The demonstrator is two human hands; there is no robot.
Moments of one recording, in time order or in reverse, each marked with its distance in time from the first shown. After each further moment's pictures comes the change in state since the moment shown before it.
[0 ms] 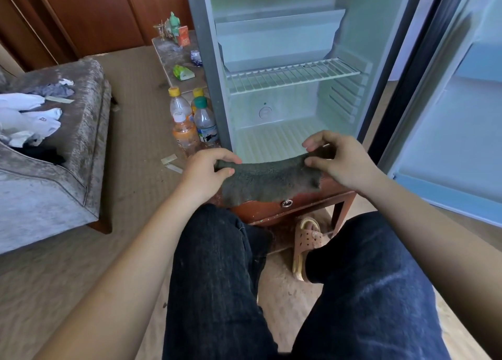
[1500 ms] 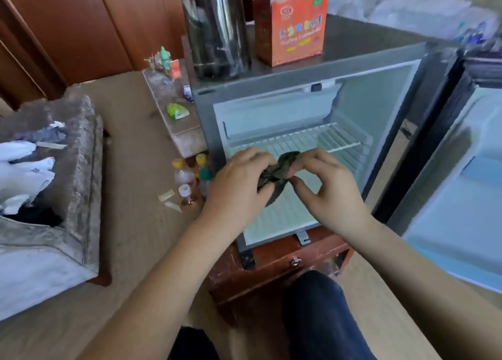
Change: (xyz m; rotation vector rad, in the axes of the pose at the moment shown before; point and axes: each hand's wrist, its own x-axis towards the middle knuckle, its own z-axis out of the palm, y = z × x) left_hand 0.093 0.105 -0.066 0.211 0.056 0.364; right_hand 0.076 -0.097 -0.014 -0.096 0.246 -0.320
